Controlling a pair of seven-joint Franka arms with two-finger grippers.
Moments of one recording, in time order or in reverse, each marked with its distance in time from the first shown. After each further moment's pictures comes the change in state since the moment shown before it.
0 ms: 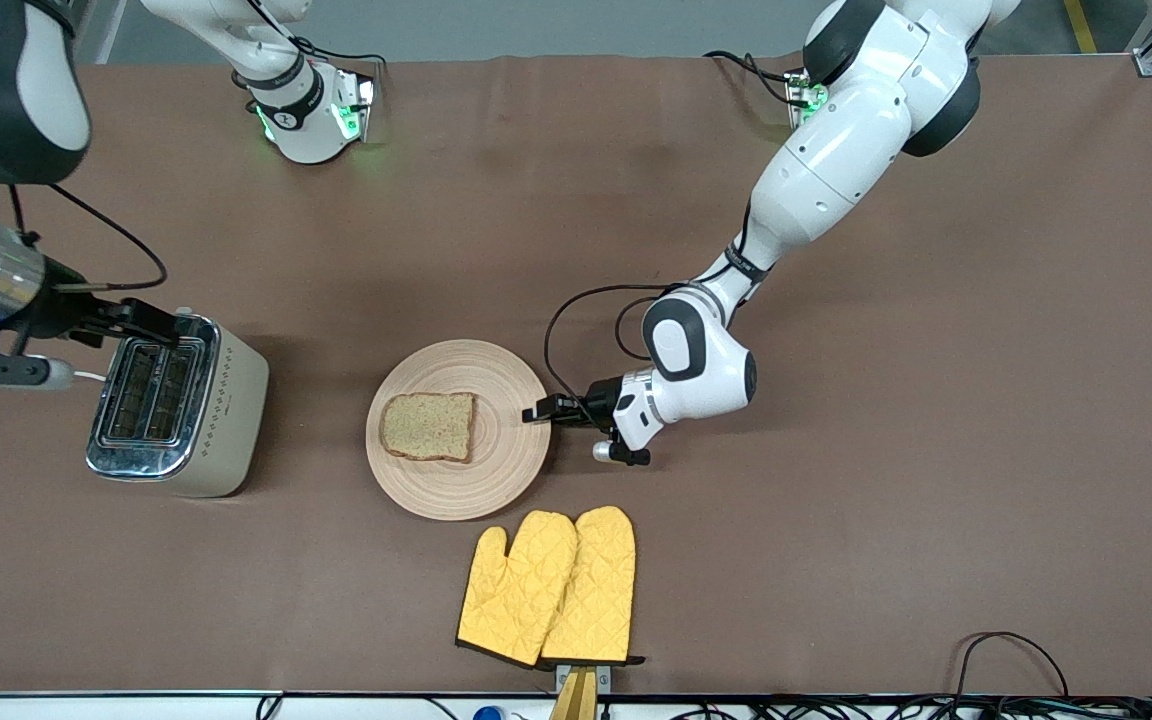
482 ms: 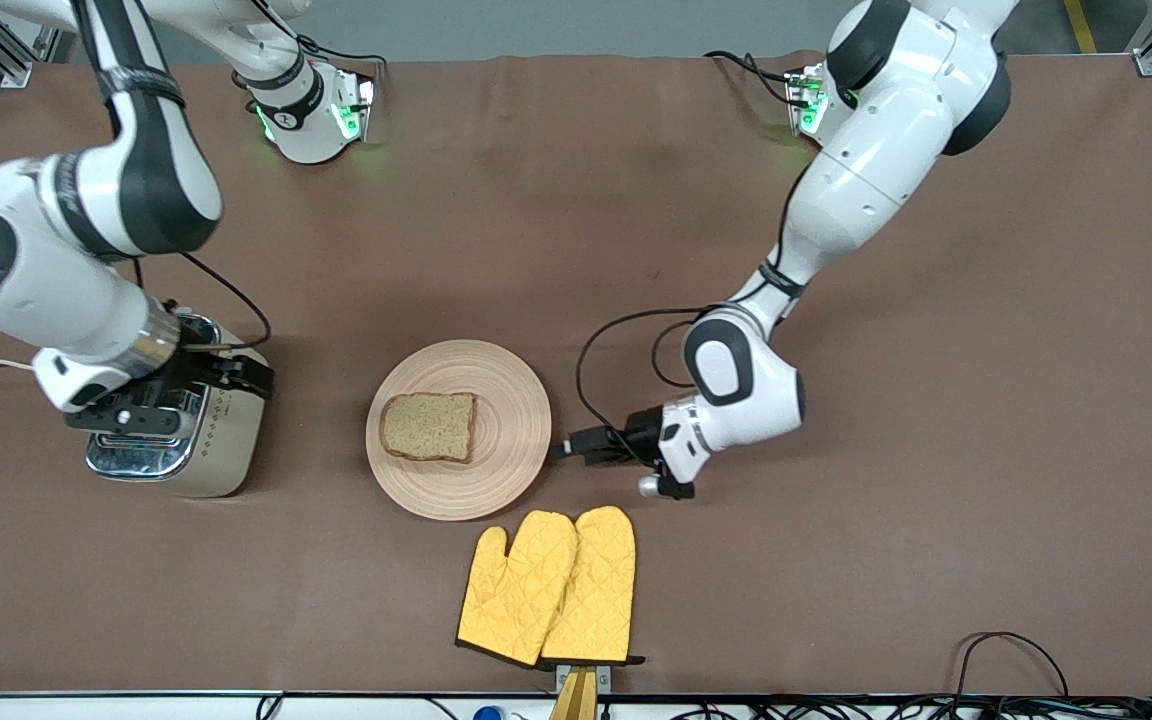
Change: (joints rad) left arm 0.131 -0.046 0.005 0.024 0.108 -0.038 -0.029; right arm 0.105 0.110 0.003 -0.131 0.000 0.304 0.137
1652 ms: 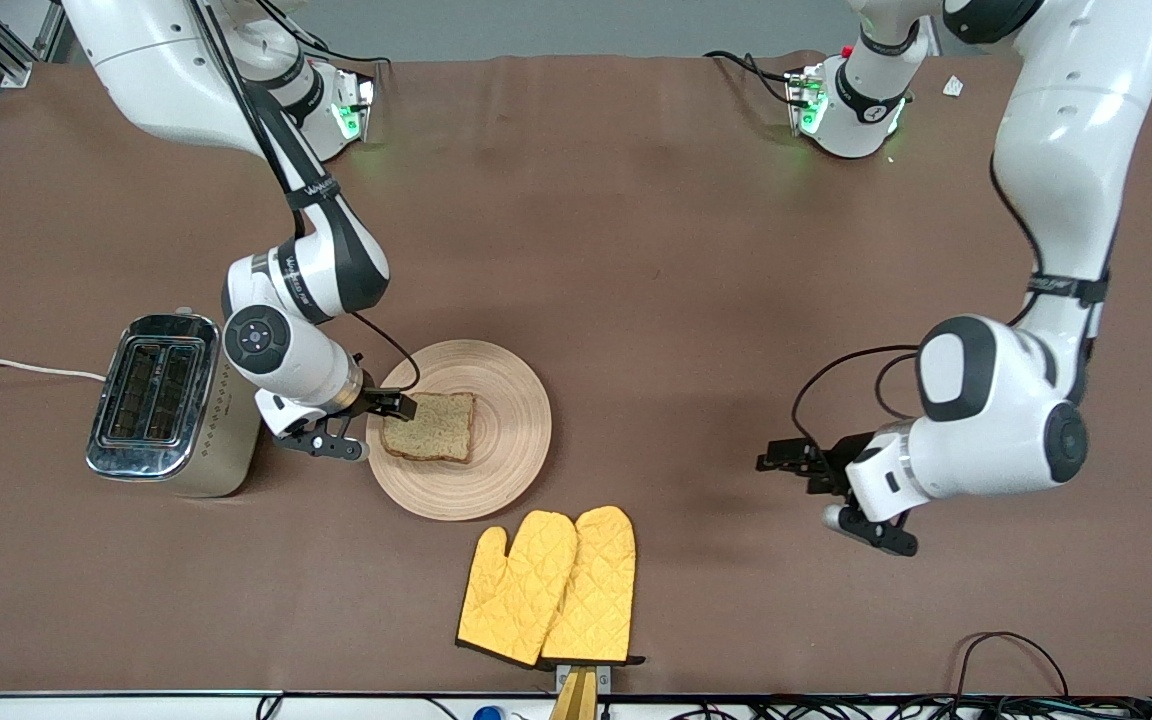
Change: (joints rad) left arm 0.331 -0.294 -0.001 0.002 0.985 -0.541 -0.285; right arm 0.177 0.253 0.002 -0.049 -0.002 0.247 0.248
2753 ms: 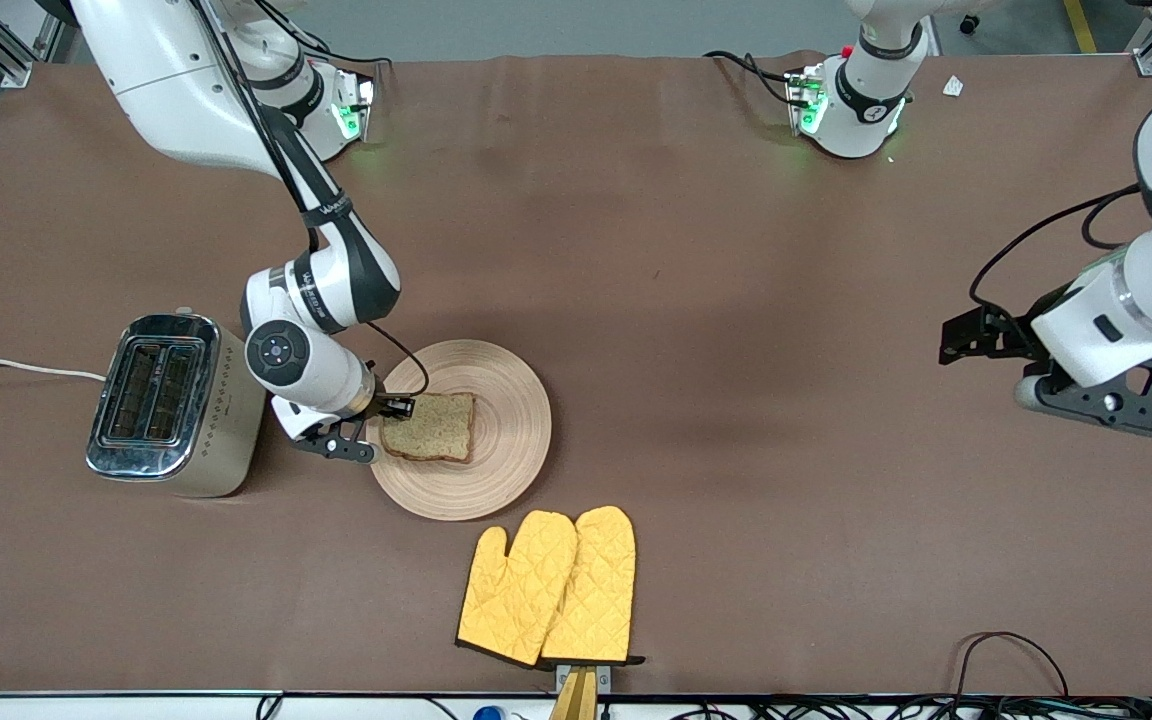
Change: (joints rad) left arm 0.101 -0.397 0.002 -0.009 0.263 -0.426 -0.156; right arm 0.005 0.056 -0.002 0.000 0.000 0.021 0.018
